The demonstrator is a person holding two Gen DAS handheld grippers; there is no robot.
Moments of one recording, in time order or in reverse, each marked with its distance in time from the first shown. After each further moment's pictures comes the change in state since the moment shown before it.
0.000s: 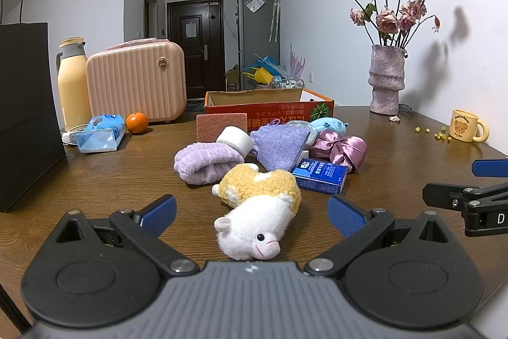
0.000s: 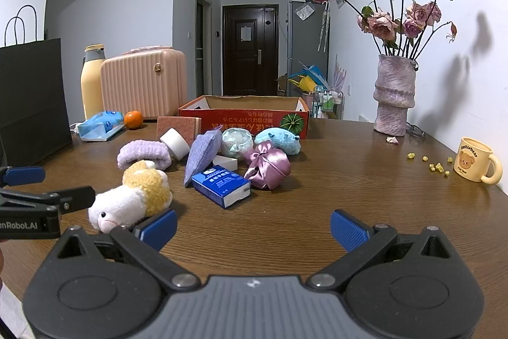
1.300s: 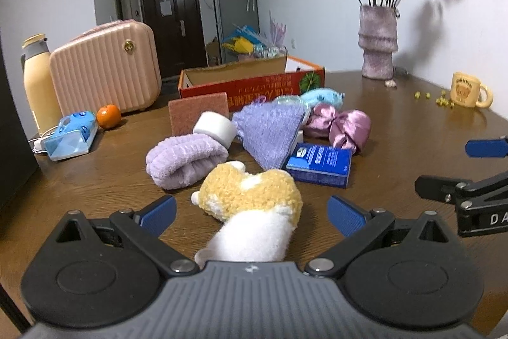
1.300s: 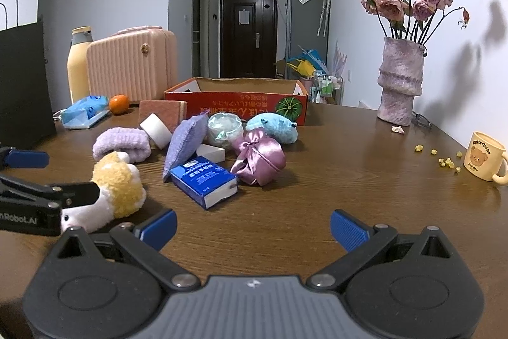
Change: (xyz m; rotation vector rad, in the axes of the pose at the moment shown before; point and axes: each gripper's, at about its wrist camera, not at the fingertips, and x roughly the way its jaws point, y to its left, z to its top) left arm 0.075 -0.007 0.020 0.108 0.148 -0.049; right arm 0.053 -0.012 0.008 -0.015 0.078 -0.009
